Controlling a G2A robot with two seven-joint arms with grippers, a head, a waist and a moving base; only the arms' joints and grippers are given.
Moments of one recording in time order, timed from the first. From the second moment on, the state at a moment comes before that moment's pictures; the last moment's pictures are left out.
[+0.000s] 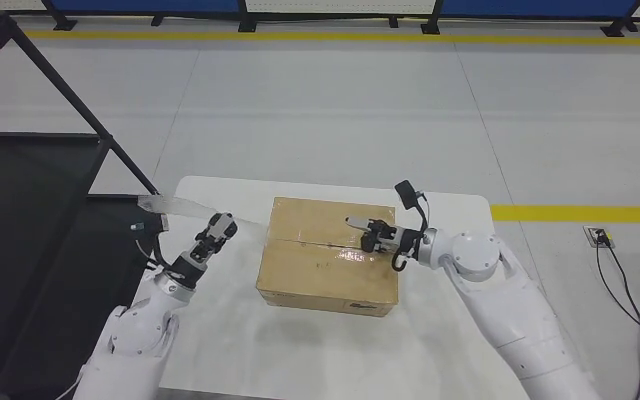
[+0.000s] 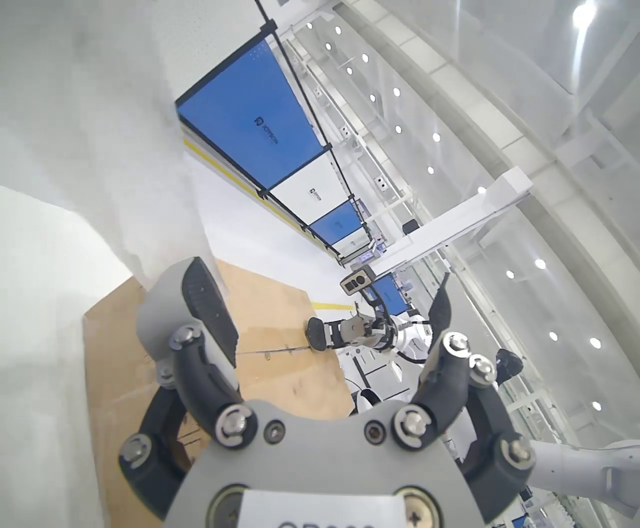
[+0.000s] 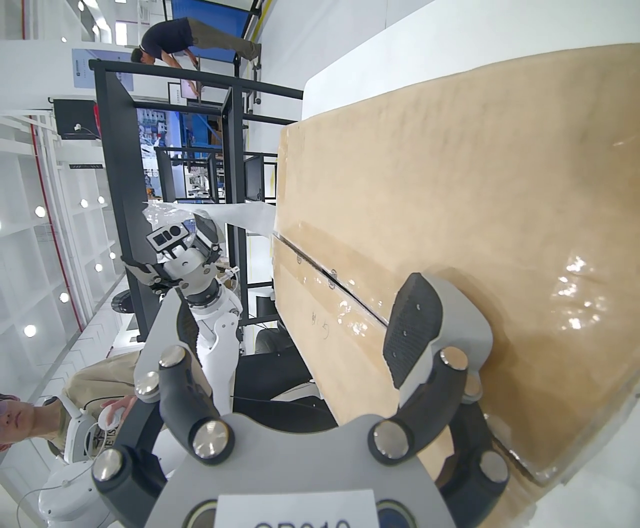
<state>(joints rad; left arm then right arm) 1.12 -1.16 -1.50 -1.43 -0.02 -0.53 -0.41 -0.63 -1.22 1.07 -1.18 0.11 0.00 0.87</state>
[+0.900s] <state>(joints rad) 1.41 -1.09 -1.78 -1.64 0.56 -0.38 -0.53 -0.55 -1.25 1.01 -1.06 0.13 -0.07 0.90</state>
